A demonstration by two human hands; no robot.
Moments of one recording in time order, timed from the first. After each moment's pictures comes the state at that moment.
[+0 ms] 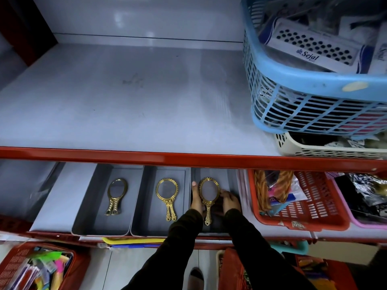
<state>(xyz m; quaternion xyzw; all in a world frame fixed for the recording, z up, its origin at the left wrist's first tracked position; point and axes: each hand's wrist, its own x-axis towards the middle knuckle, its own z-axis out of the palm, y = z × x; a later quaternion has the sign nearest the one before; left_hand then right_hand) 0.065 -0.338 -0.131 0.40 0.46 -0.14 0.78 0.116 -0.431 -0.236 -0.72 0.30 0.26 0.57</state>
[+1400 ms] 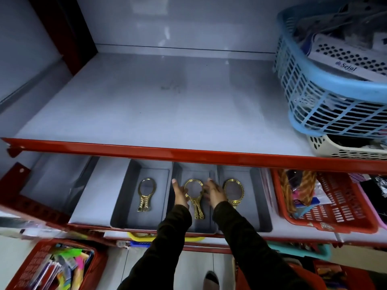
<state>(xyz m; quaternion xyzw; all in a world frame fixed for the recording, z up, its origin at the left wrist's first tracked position) 0.021 -0.210 -0.157 0.42 0.46 -0.01 0.78 0.078 -0.301 -0.198 -0.67 0.19 0.33 0.63</state>
